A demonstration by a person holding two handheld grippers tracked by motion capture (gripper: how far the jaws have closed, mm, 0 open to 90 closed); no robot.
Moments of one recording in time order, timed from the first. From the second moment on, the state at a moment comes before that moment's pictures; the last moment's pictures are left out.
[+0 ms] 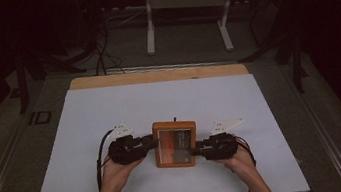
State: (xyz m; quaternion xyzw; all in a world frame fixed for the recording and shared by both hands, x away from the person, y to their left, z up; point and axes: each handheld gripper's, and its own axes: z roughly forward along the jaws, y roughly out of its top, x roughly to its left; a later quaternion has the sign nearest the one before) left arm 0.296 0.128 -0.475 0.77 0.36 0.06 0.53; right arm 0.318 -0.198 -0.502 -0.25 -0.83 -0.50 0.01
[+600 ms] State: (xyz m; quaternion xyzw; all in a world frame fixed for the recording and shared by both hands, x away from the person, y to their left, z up) left arm 0.304 0.122 -0.502 0.78 0.34 0.04 0.52; right arm 0.330 -0.192 -0.503 -0.24 -0.85 -0.48 0.01
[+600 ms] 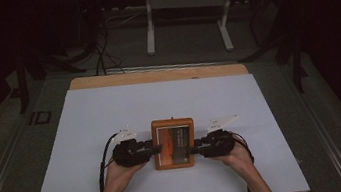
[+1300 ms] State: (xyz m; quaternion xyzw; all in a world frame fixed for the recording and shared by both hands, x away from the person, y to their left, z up) left arm 0.312 0.106 -0.510 0.78 0.41 0.09 0.46; right arm 0.341 -0.185 -0.506 -0.36 -0.82 -0.45 0.01
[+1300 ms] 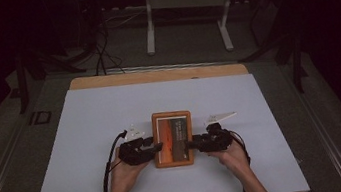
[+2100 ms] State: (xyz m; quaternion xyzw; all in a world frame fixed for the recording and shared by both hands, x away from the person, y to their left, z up) left arm 0.335 0.107 -0.528 0.78 0.45 0.01 0.44; right arm 0.353 -0.182 -0.526 -0.43 -0.80 -0.42 0.07
